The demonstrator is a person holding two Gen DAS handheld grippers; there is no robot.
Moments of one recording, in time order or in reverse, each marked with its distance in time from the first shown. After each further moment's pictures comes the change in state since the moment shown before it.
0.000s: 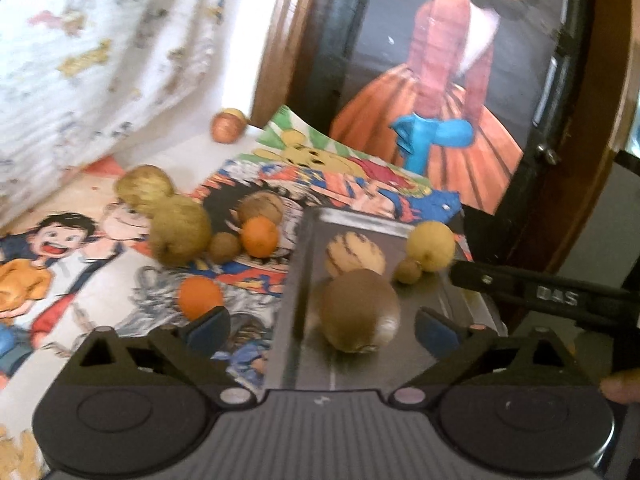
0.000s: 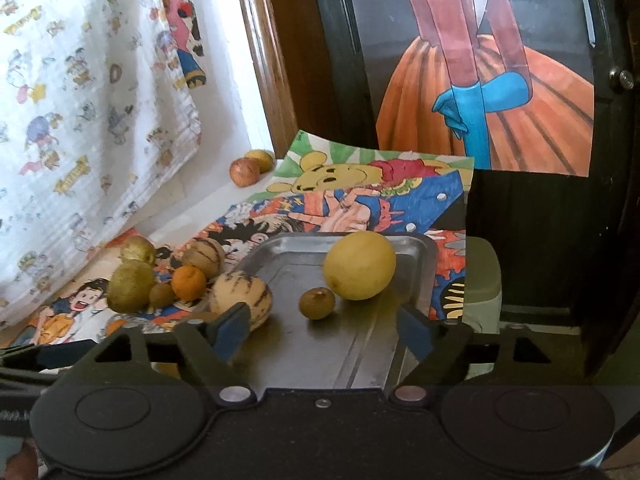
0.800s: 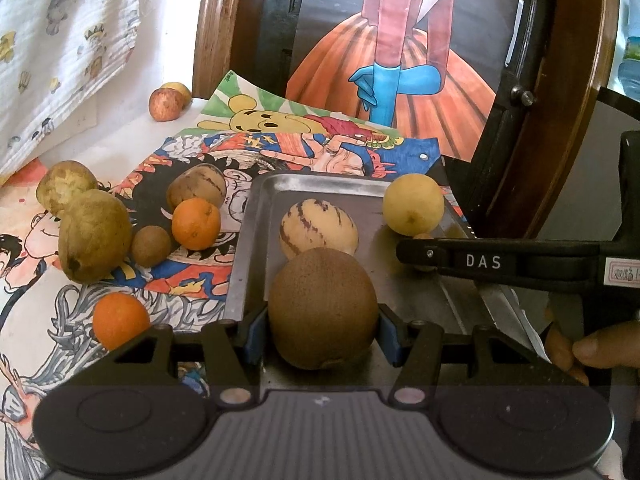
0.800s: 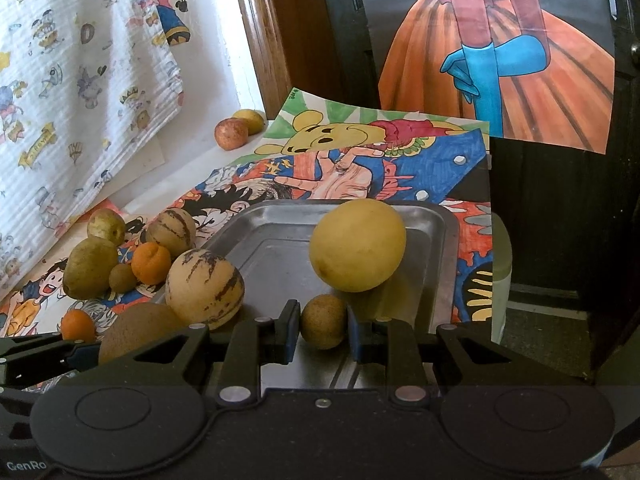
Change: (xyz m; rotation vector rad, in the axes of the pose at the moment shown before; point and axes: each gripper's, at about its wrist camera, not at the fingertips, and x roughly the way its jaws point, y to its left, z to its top) left arm 0.068 -0.021 0.005 0.145 0.124 -0.092; right arm 0.071 -0.010 0.002 -0.010 0.115 0.000
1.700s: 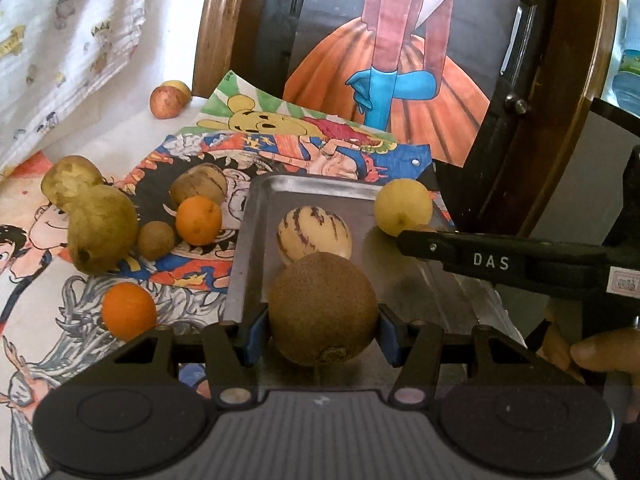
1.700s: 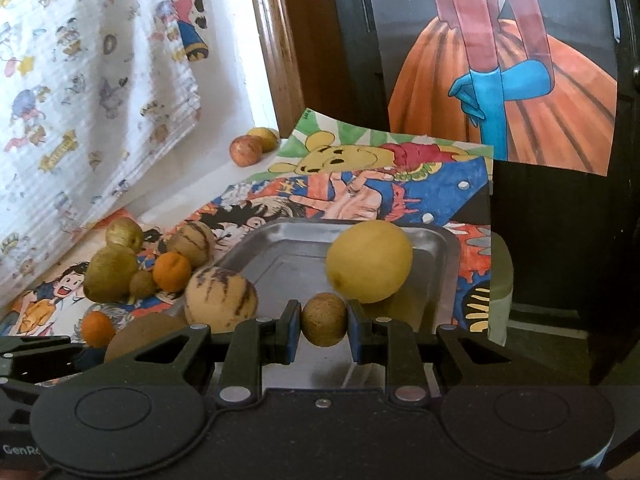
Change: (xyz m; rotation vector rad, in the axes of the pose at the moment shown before) left arm -0.012 0.003 -0.004 -0.025 -0.001 -0.032; right arm -0.019 0.007 -0.001 -0.030 -0.054 0.010
